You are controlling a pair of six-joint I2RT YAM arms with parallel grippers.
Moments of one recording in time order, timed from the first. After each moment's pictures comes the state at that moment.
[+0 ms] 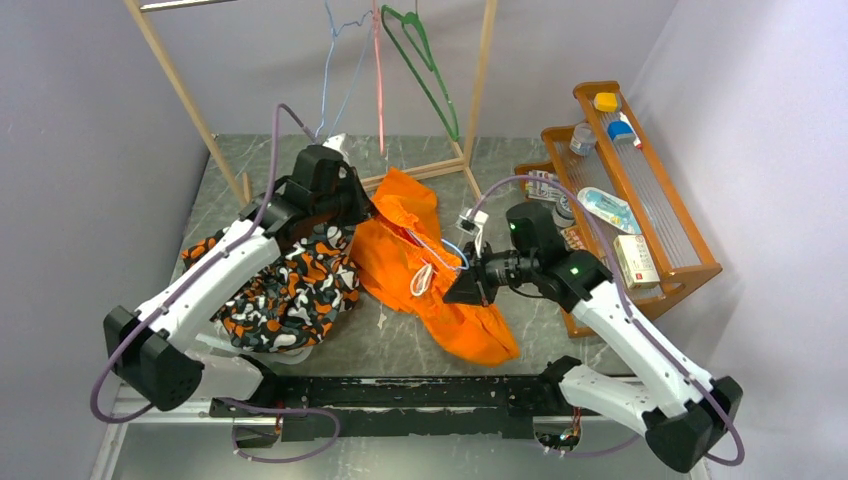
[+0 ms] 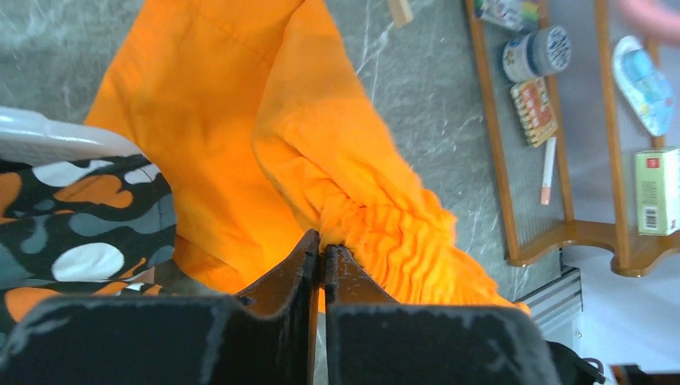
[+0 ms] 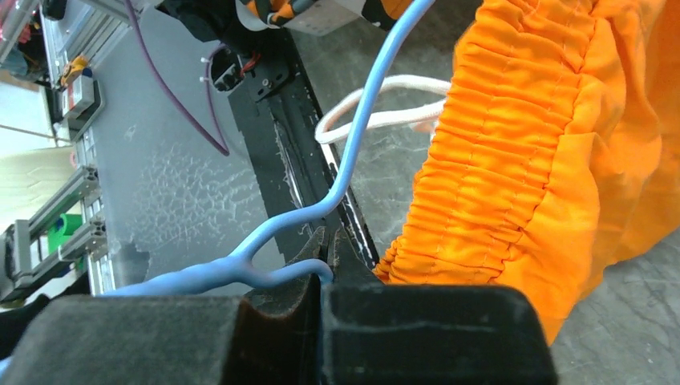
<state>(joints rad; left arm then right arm) -0.58 1.35 1.29 -0.56 -0.01 -0.67 0.60 0.94 0.96 -0.69 -0.75 0.06</state>
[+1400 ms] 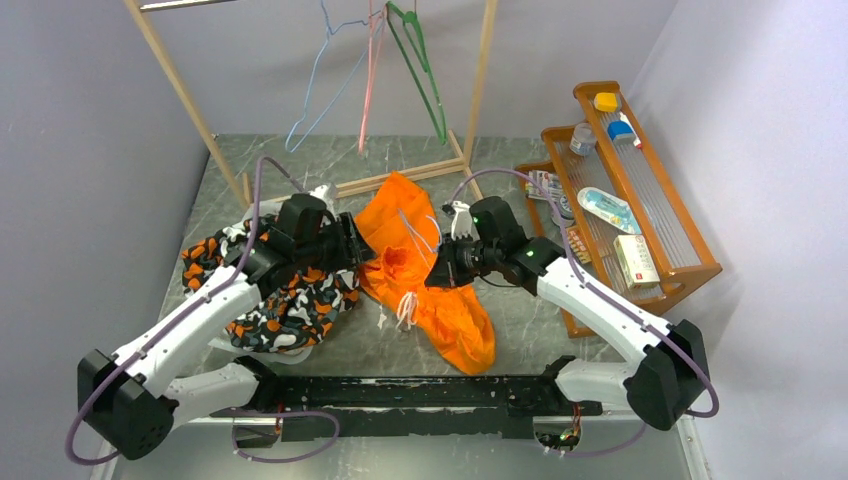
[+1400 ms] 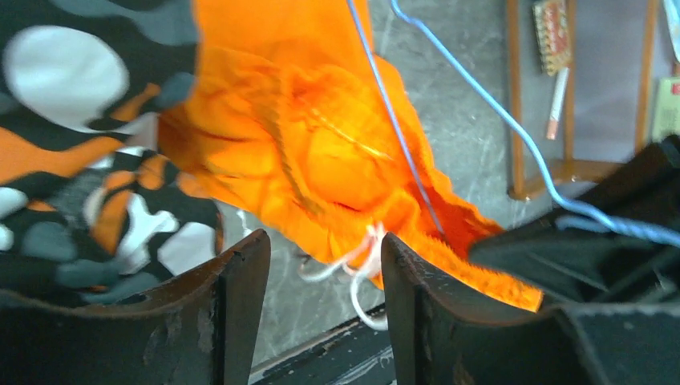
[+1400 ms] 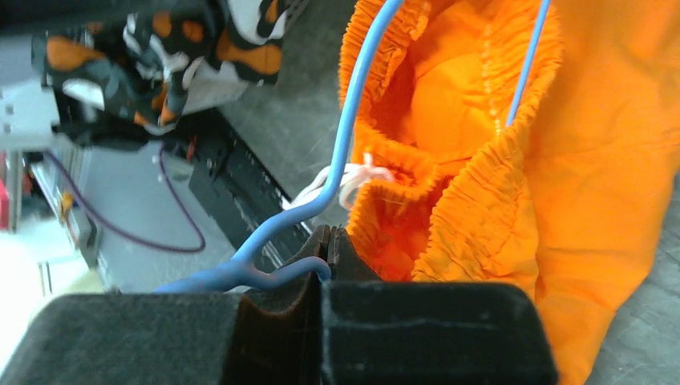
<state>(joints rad) -0.54 1.10 0.91 -0.51 0.12 -0.75 0.66 1.20 0.94 -0.47 -0.51 0.37</state>
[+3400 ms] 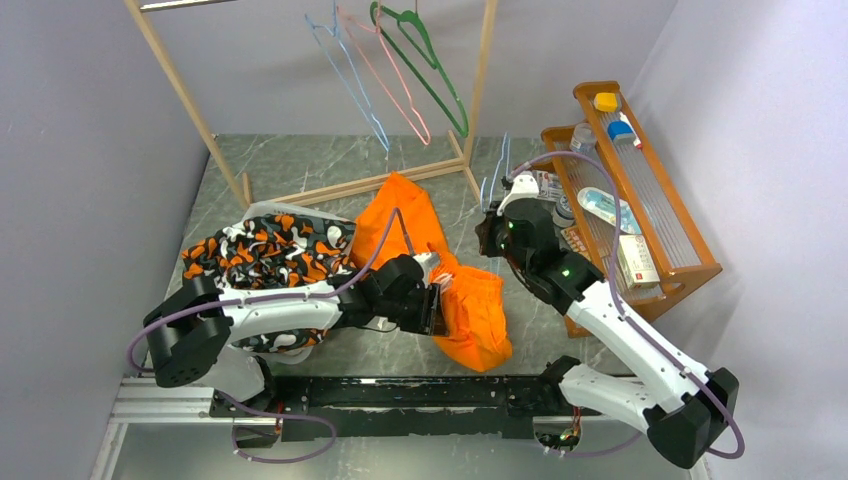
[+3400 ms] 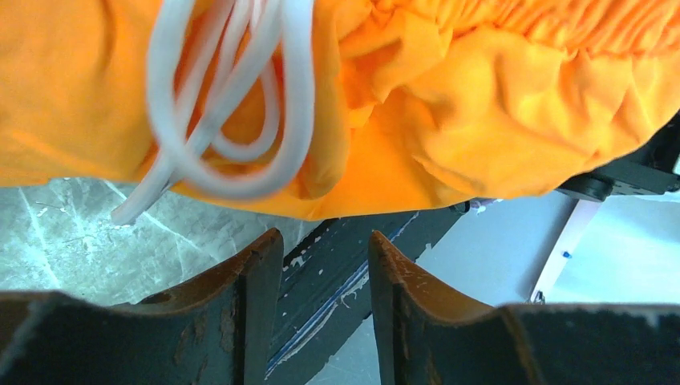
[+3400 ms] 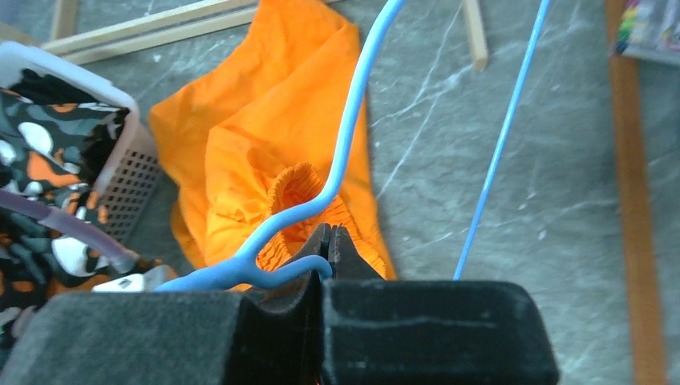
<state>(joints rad) -1.10 1.47 0.81 -0.08 0.20 -0.88 0.64 0.98 0.90 -0.38 0.25 0.42</state>
